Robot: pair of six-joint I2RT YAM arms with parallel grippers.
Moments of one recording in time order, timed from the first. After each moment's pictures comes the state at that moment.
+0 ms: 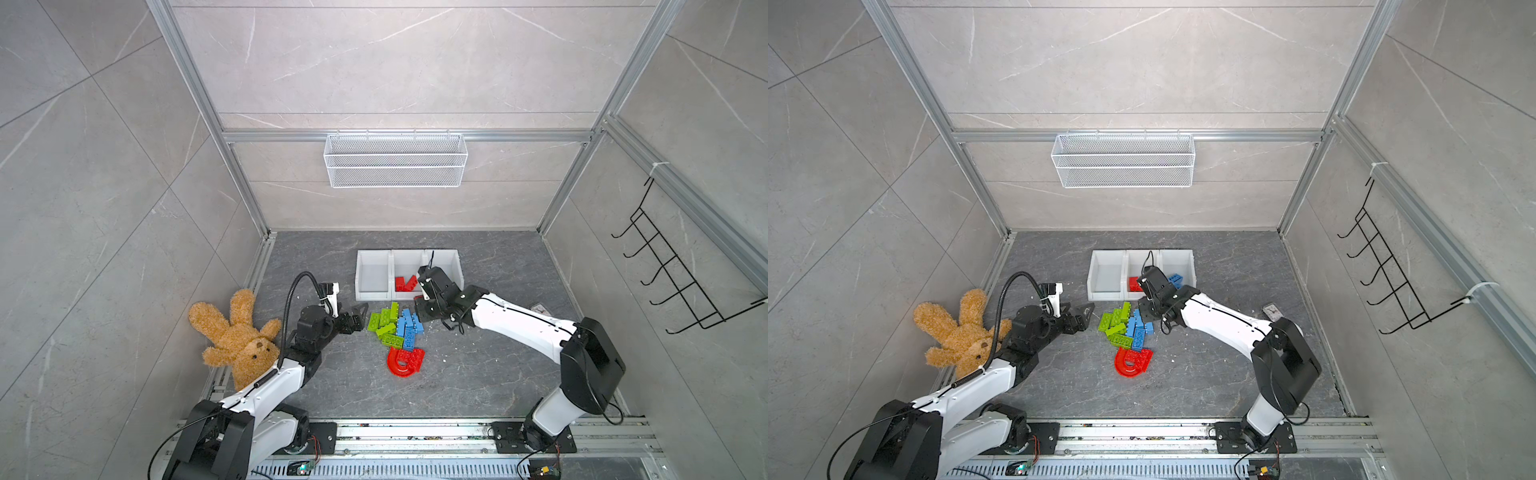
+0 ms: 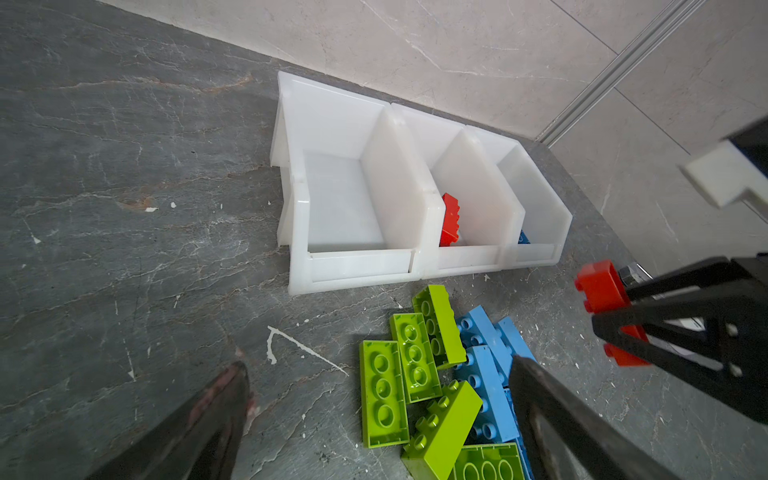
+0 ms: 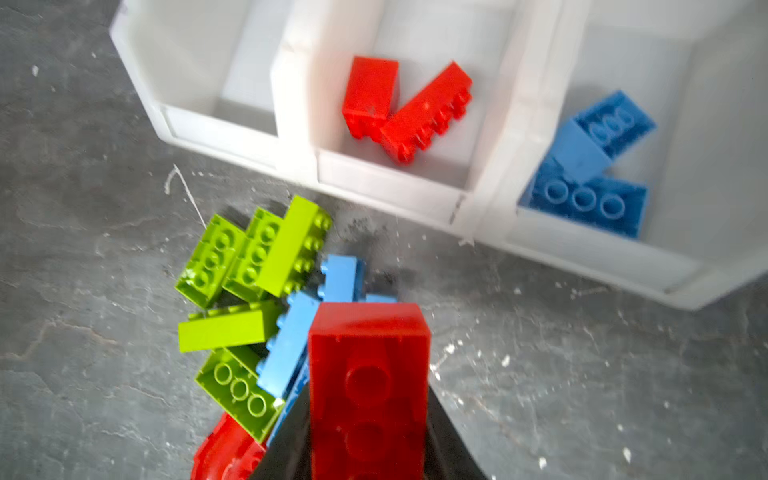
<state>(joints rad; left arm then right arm) -0.33 1.09 0.34 0.40 0.21 -0.37 0.73 1.69 1.25 -0.51 0.09 0.39</state>
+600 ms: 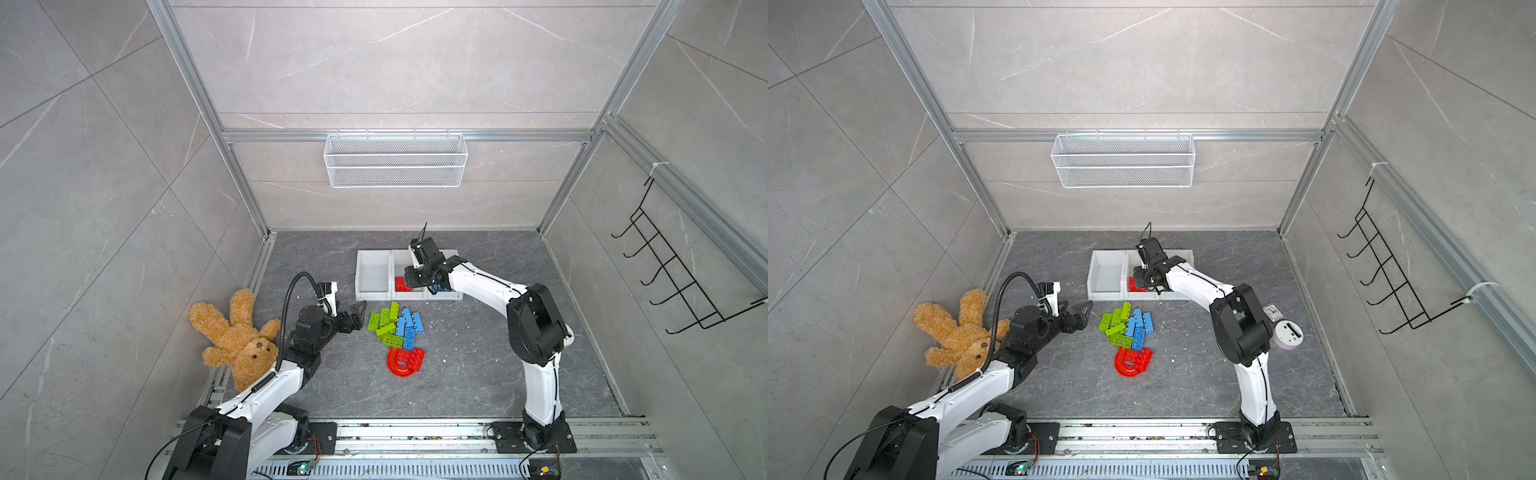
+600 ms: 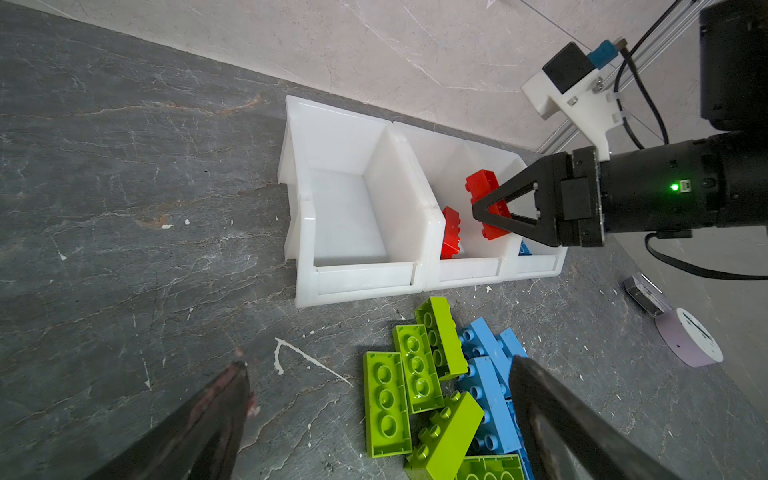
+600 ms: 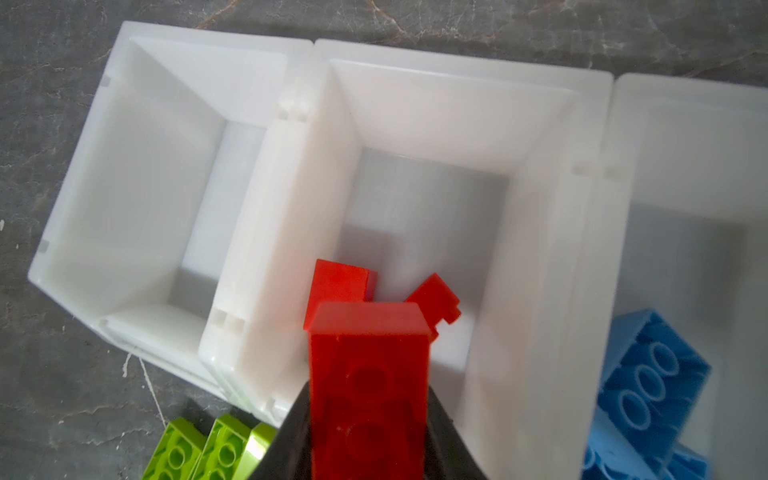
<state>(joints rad) -0.33 1.06 0.34 0.40 0.19 -0.36 0.59 2.07 1.62 -0.46 0.02 0.33</state>
